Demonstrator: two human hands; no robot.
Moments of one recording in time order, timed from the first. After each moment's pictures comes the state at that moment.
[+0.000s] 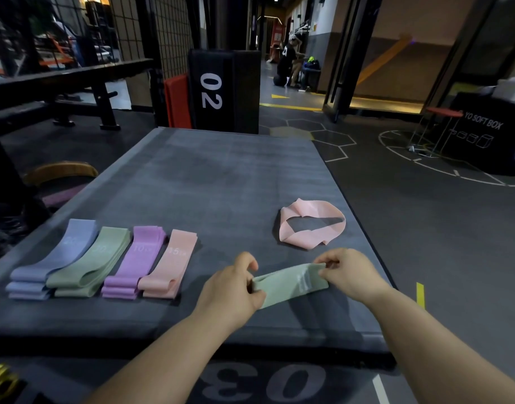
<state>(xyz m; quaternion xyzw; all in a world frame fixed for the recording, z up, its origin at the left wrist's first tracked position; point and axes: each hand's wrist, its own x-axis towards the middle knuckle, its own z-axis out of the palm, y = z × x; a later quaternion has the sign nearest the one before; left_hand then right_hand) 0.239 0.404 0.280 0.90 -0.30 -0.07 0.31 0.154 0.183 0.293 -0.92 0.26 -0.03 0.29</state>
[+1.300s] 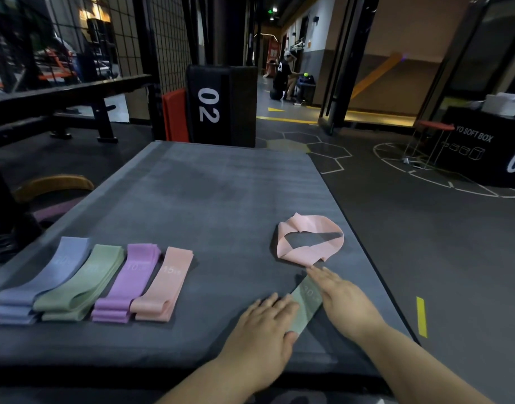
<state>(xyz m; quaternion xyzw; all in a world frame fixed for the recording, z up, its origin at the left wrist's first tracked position) 0.213 0.374 0.245 0.85 -0.50 -0.05 0.17 0.153 0.178 0.255 -0.98 0.15 -0.03 0.12</state>
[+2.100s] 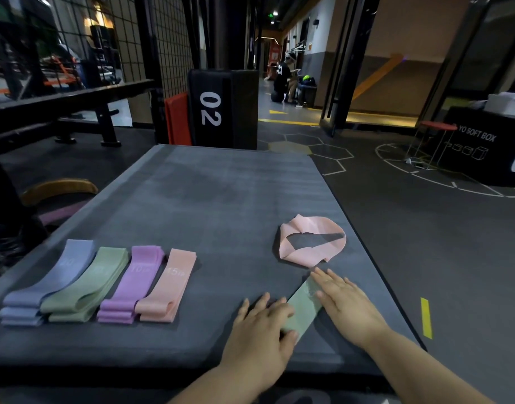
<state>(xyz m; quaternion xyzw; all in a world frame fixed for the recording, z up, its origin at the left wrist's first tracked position) 0.207 0.378 0.243 0.87 -0.44 -0.03 0.22 0.147 0.176 0.250 -0.98 0.16 -0.01 0.11</state>
